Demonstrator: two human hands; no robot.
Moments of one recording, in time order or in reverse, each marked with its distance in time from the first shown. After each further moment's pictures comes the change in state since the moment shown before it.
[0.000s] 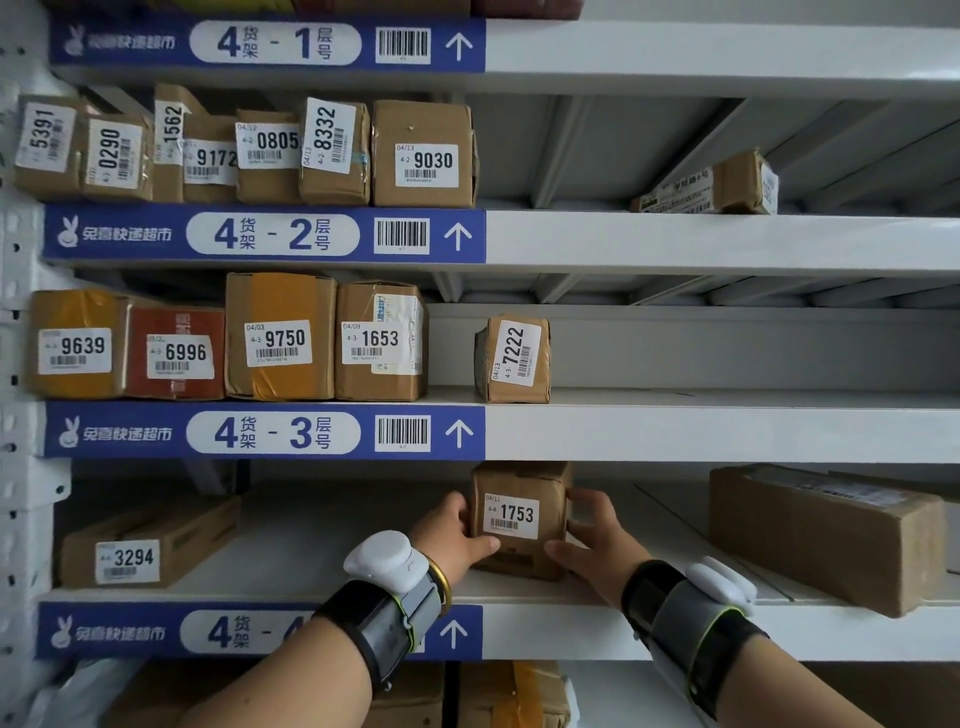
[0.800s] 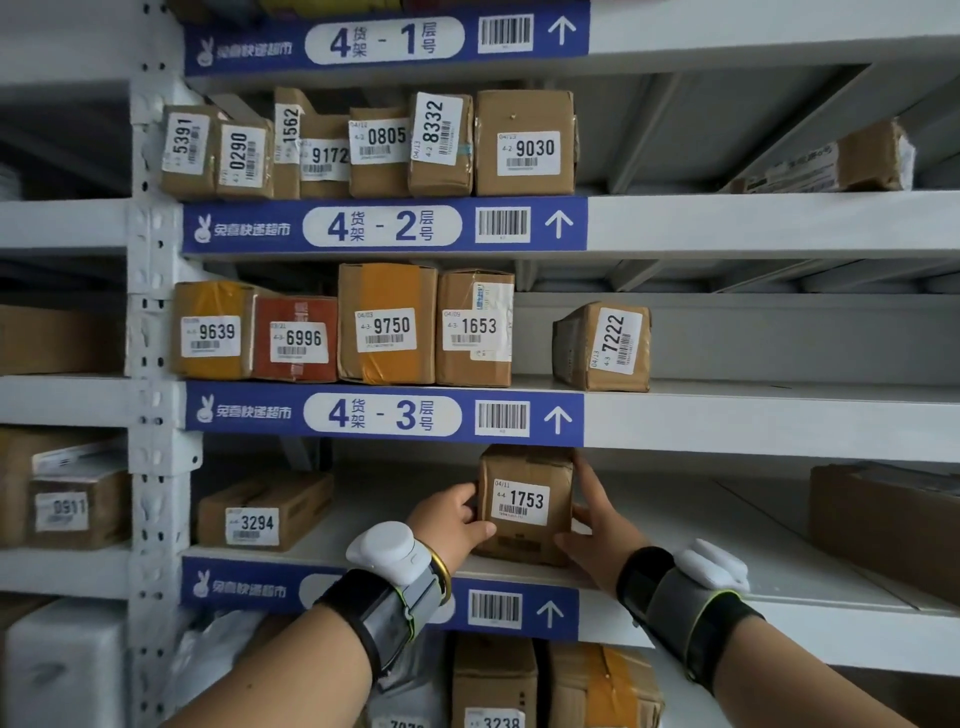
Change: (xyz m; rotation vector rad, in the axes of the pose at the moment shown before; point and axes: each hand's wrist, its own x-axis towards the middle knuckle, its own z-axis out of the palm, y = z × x) left_hand -0.031 -0.056 -0.062 -0.029 0.080 0.005; right_hand 0.007 -0.041 0.075 -0.177 -0.061 -0.111
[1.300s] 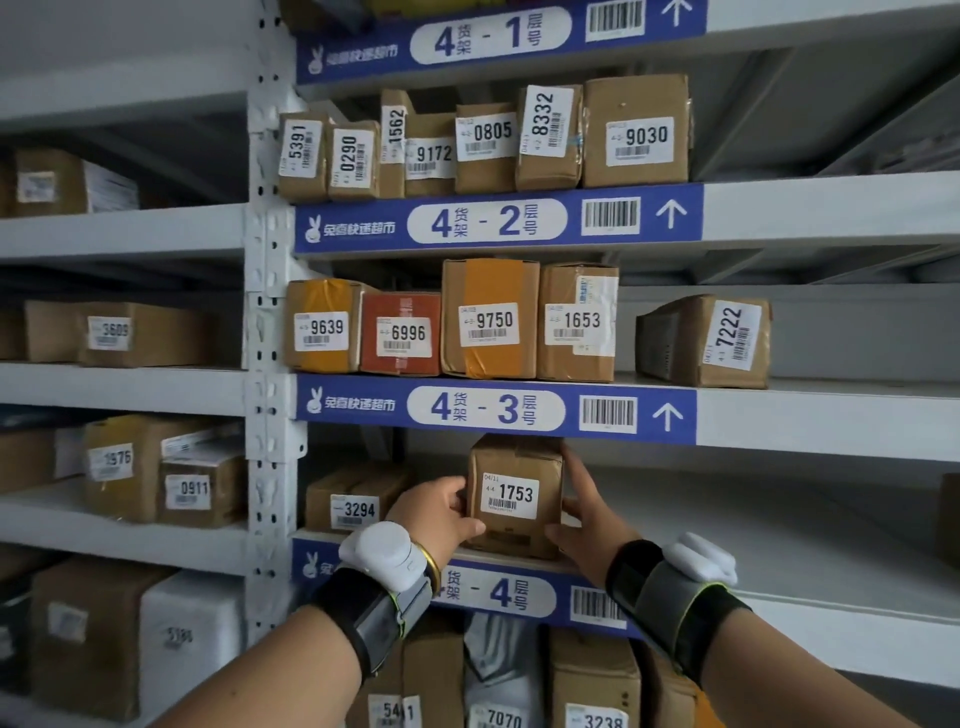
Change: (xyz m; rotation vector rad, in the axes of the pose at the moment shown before) left_hand -0.022 -0.068 -0.077 0.177 0.234 -0.044; right_hand 0.009 -0.065 0.077 0.103 -0.094 -0.106
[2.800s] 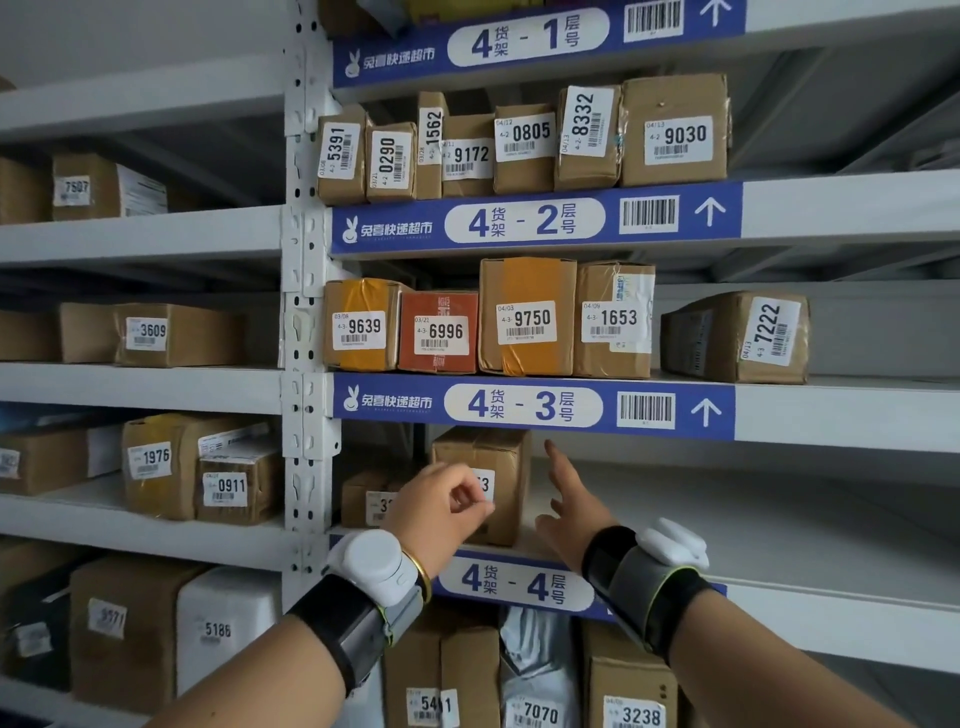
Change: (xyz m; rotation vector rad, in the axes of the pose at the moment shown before) left_hand -0.024 -0.020 -0.034 -0.024 0.148 0.244; right_hand 0.017 -0.025 0.044 -0.011 0.021 -0.012
